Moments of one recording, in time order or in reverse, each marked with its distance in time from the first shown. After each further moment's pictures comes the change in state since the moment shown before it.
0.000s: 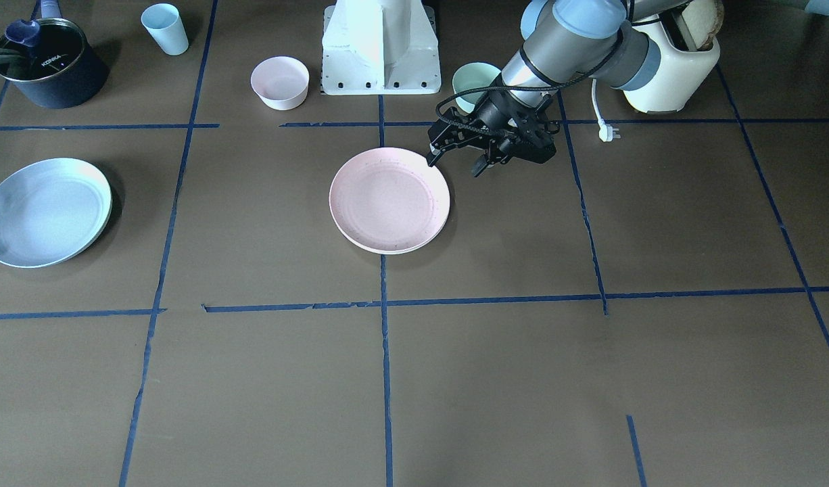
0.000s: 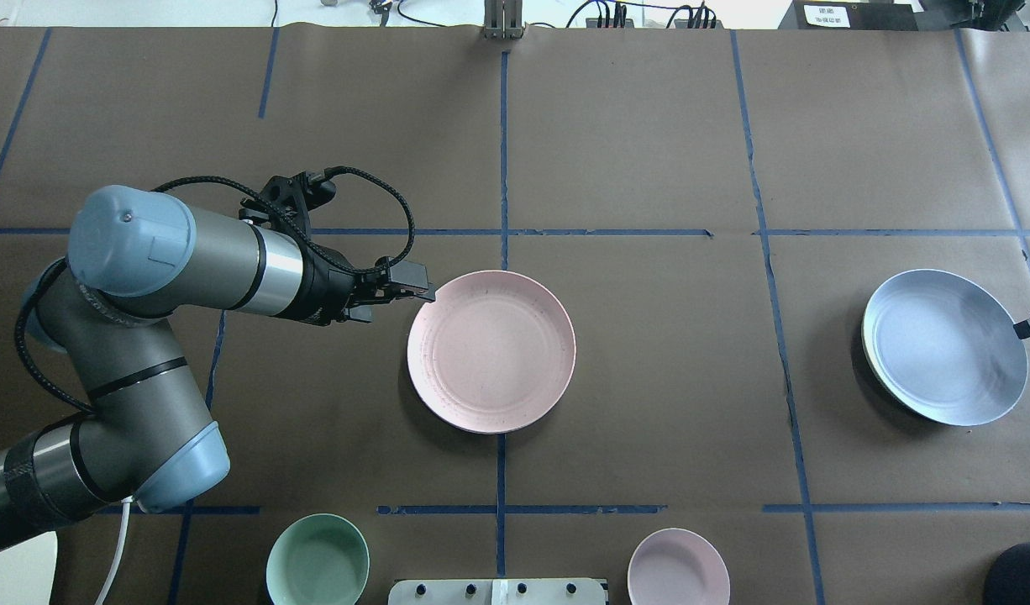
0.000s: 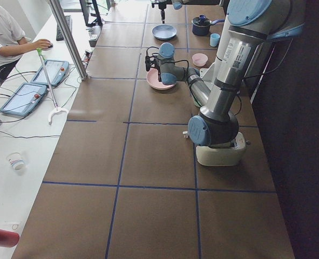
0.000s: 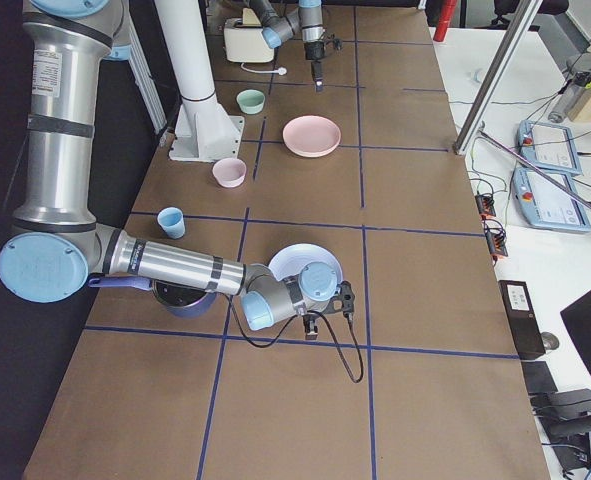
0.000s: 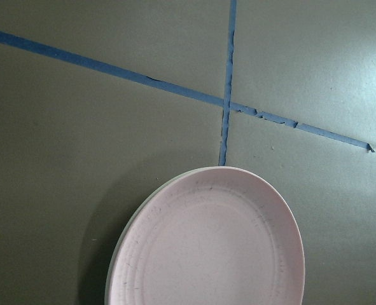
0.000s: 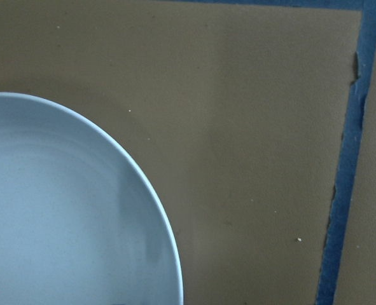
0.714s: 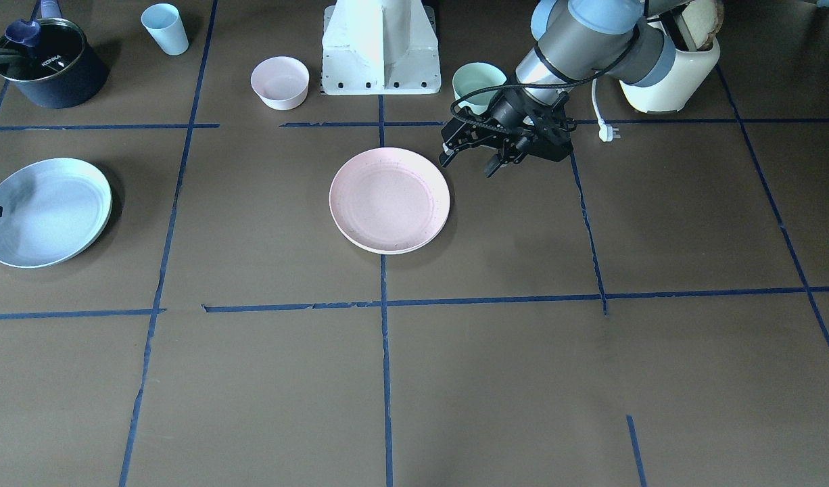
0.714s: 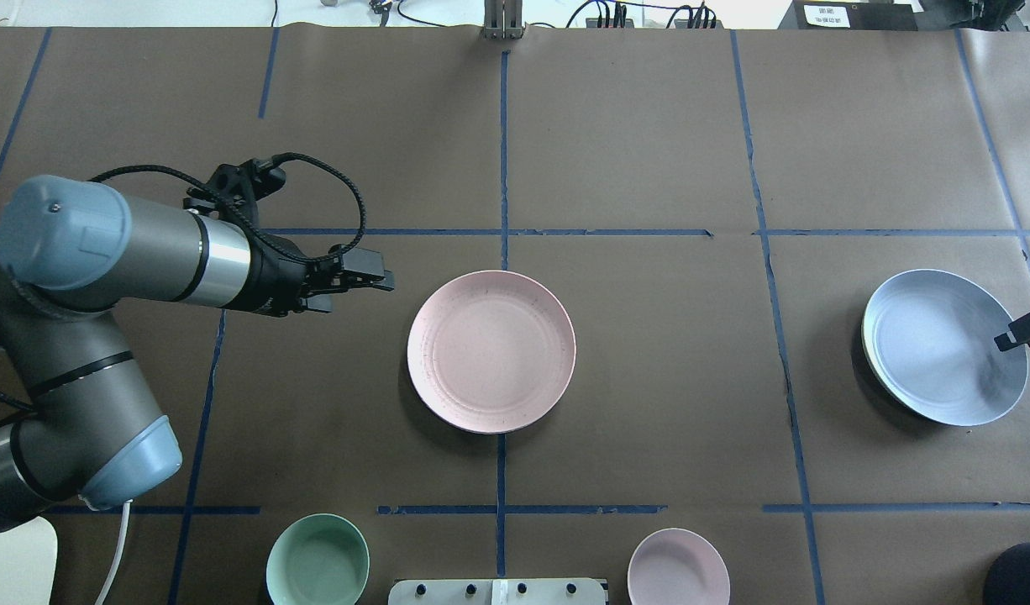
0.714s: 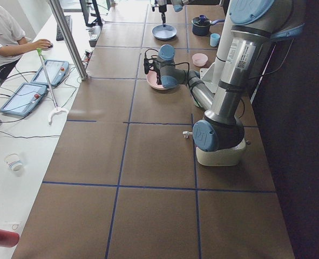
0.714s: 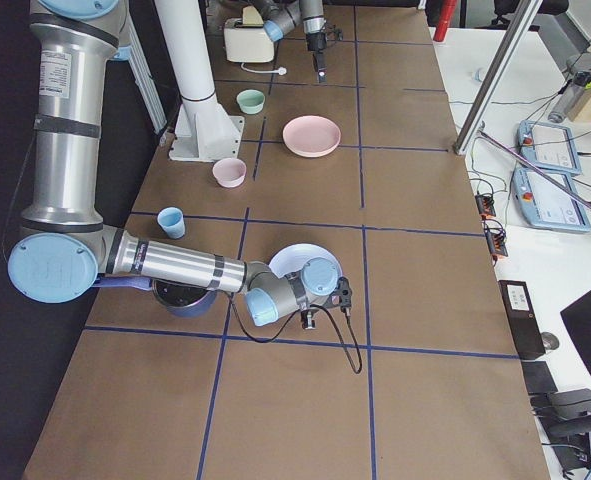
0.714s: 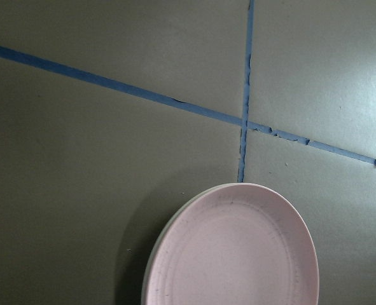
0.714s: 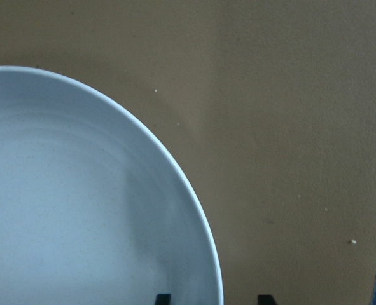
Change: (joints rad) left arm -0.058 0.110 -0.081 0.000 -0.011 0.006; right arm -0.052 0.008 -0.003 0.004 -0.001 0.032
